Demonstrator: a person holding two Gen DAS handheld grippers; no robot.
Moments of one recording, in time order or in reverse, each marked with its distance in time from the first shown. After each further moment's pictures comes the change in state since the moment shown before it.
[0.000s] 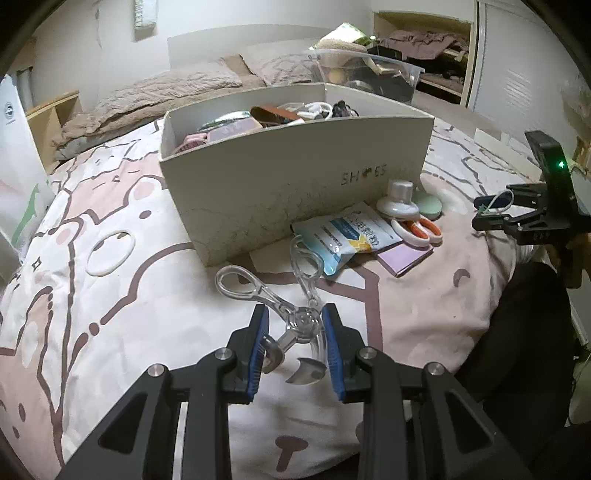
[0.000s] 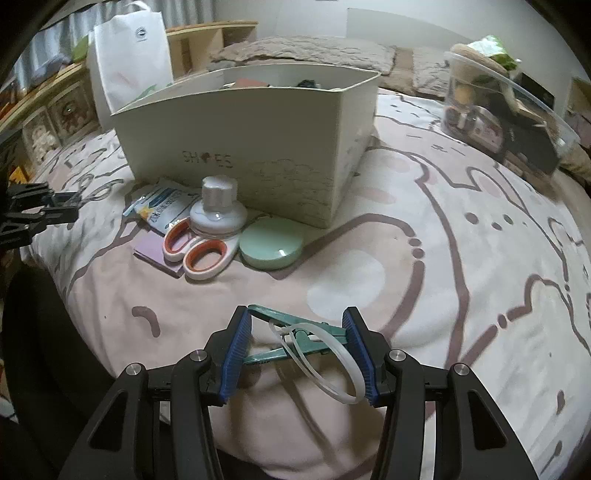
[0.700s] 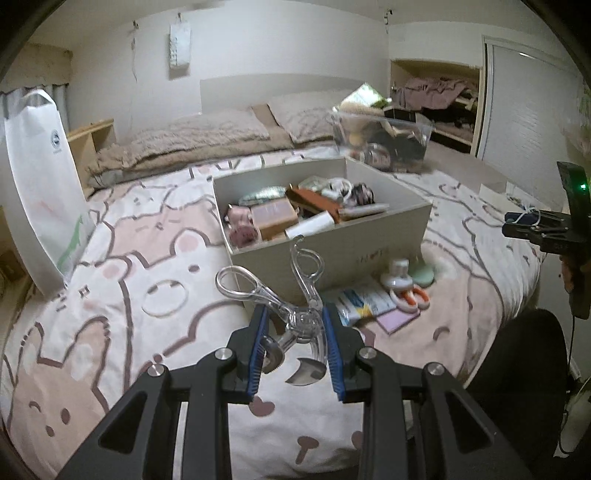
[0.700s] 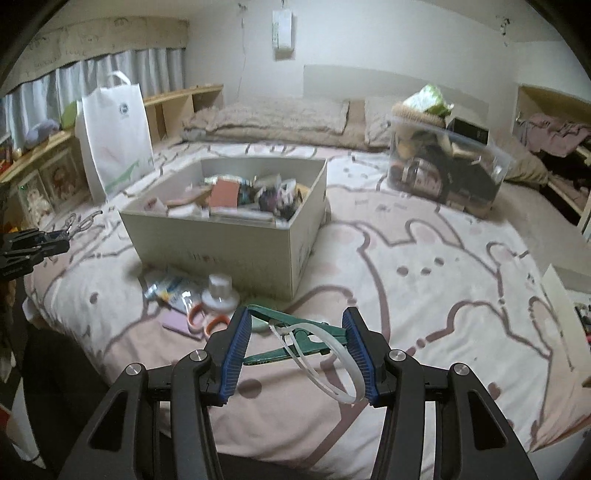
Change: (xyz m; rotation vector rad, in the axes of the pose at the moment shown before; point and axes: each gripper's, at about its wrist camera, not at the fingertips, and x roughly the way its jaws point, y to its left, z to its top) left arm -0.085 0.016 0.030 -0.052 -0.184 0.065; right arm -0.108 -0.006 0.026 0.101 -0.224 -0.093
